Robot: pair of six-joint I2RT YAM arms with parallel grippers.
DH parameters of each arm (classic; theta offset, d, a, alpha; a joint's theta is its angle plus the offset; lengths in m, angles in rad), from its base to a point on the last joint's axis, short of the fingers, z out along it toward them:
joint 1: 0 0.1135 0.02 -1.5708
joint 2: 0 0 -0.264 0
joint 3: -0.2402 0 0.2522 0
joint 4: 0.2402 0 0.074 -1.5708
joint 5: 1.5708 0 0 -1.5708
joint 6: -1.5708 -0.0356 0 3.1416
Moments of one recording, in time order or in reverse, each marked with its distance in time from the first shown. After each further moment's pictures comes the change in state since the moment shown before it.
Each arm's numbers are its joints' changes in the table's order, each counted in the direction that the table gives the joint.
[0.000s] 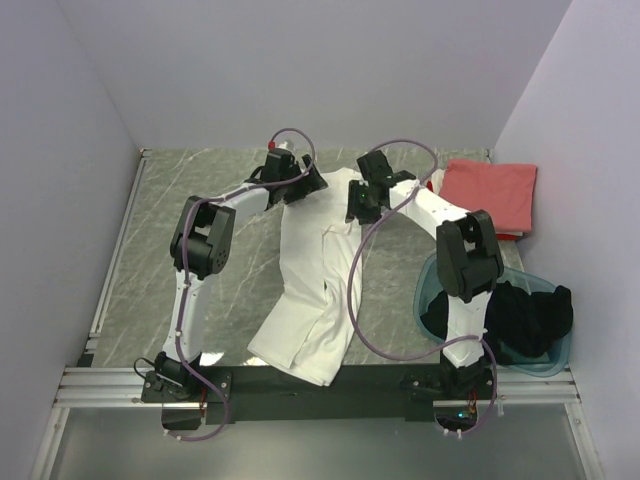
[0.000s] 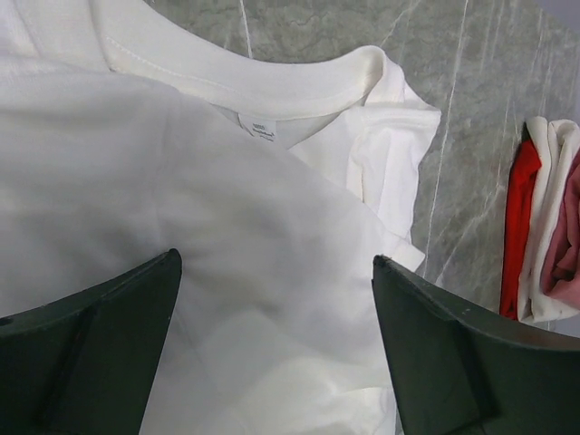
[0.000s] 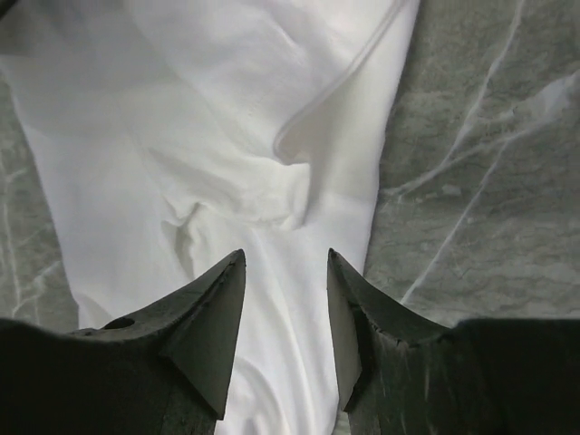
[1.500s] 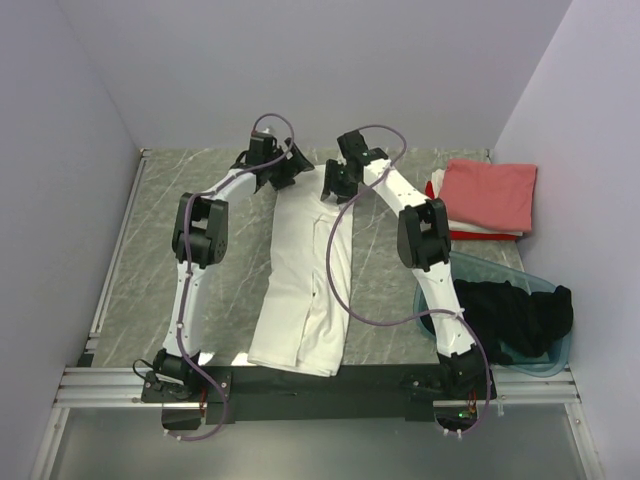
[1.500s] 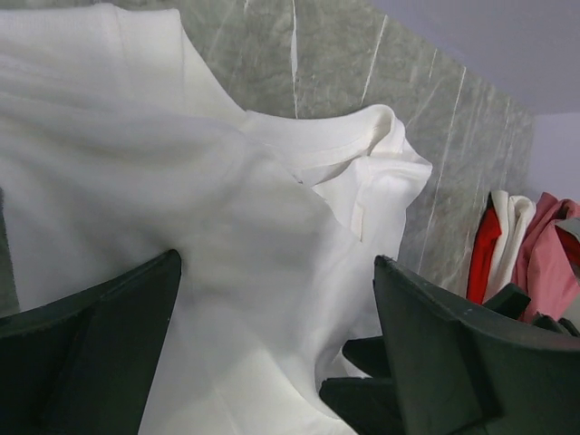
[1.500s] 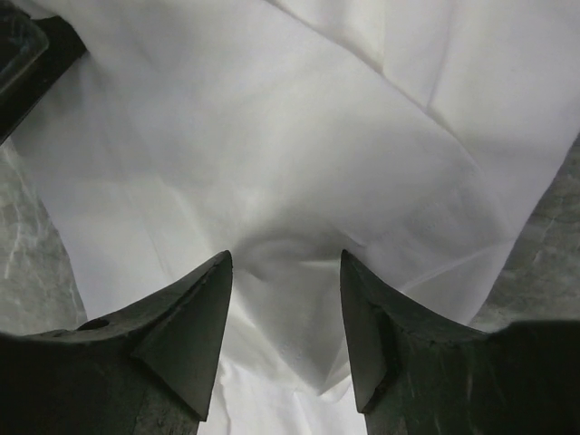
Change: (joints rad) left arm 0.114 0.168 -0.298 0.136 0.108 0.073; right arm -0.005 0.560 -0.774 0.203 -0.117 -0.022
